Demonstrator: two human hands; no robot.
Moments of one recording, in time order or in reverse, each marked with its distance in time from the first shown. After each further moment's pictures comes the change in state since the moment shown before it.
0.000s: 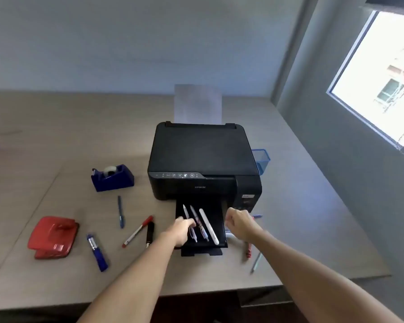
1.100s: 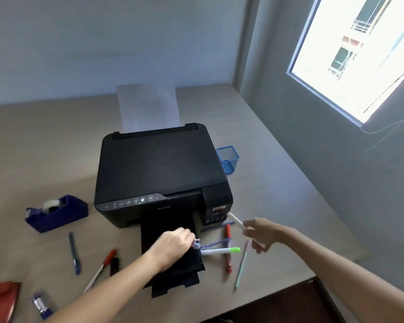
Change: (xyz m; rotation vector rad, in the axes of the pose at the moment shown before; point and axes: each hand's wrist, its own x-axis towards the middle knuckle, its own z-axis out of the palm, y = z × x) left_hand 0.057 0.043 -0.011 0.603 0.276 0.756; right_hand 0.007 0.120 -0.070 0.281 -0.461 0.371
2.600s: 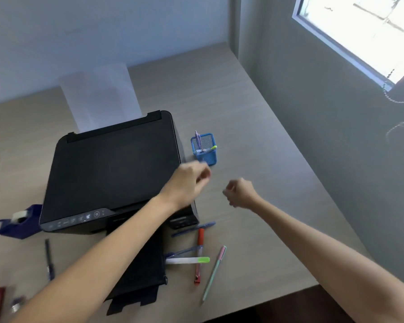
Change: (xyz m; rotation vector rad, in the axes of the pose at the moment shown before) left_hand 0.242 0.012 -0.093 -0.520 0.108 -0.435; right_hand 0.110 0.044 -0.101 0.256 0.345 -0.186
